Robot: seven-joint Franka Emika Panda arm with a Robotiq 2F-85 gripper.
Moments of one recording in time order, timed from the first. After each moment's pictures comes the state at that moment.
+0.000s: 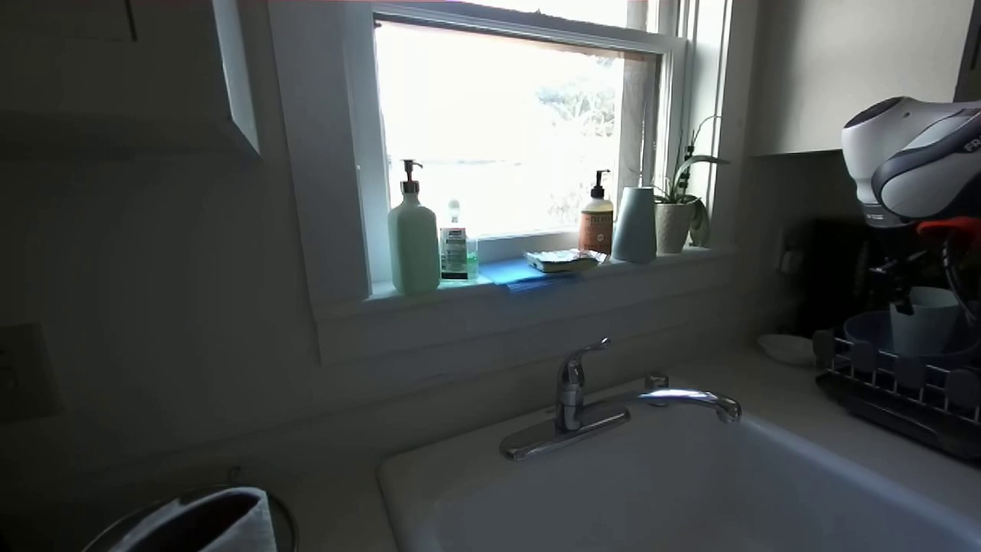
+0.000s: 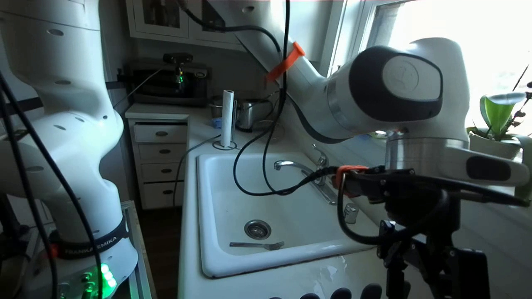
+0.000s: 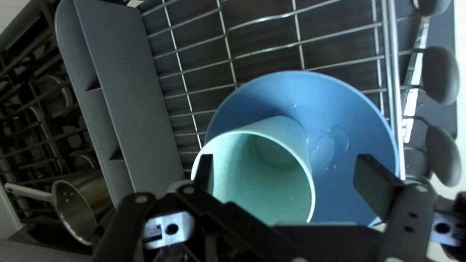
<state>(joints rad) -0.44 0.11 -0.37 -2.06 -0.62 2.18 0.23</state>
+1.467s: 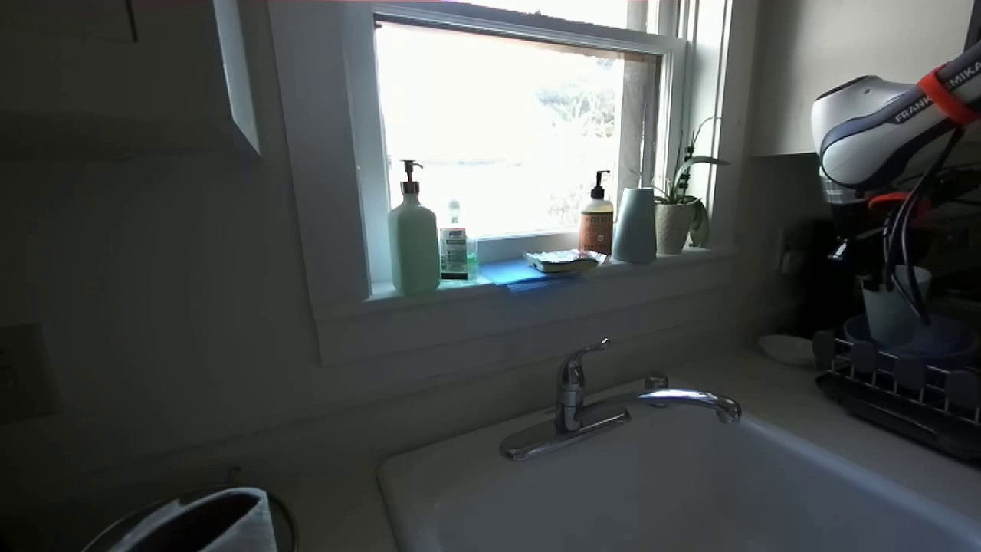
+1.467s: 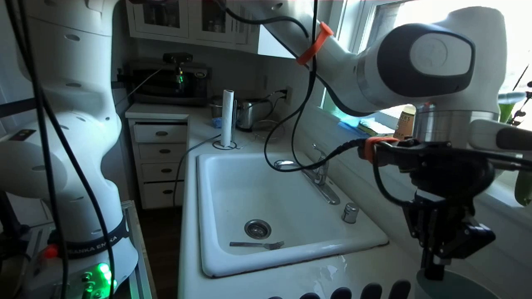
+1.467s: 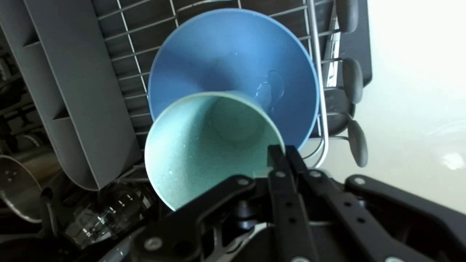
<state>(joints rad) -0.39 0.18 -0.37 -1.88 -0.39 2.10 0.09</state>
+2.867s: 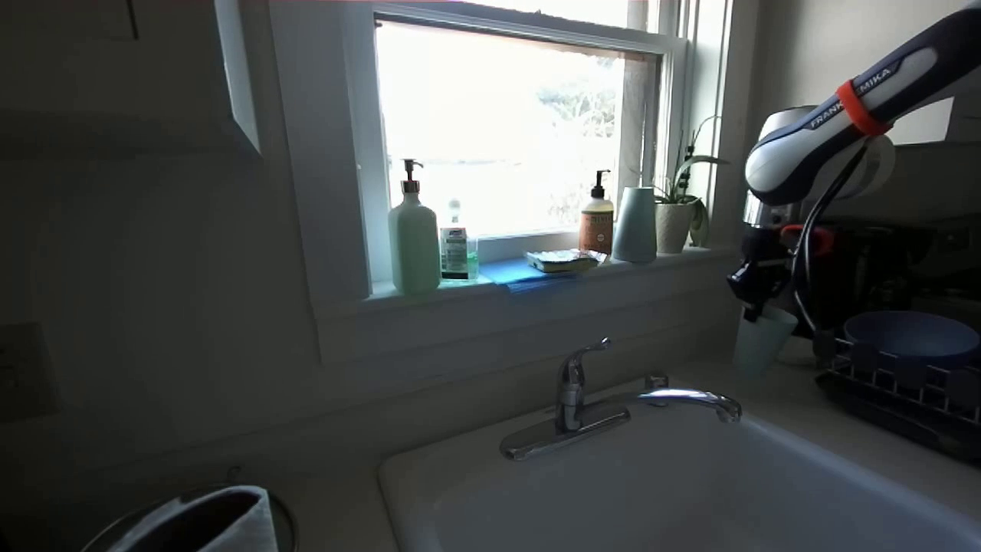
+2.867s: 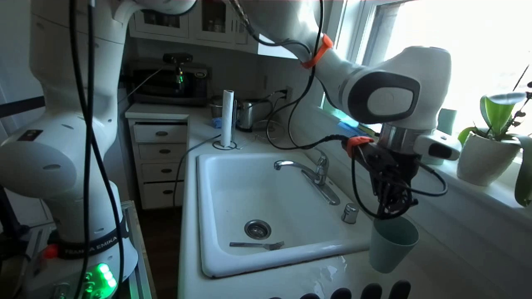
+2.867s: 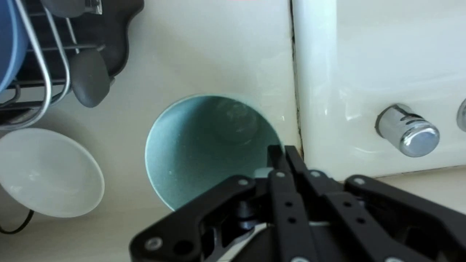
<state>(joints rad) -0.30 0.27 -0.27 -1.88 0.06 2.28 -0.09</state>
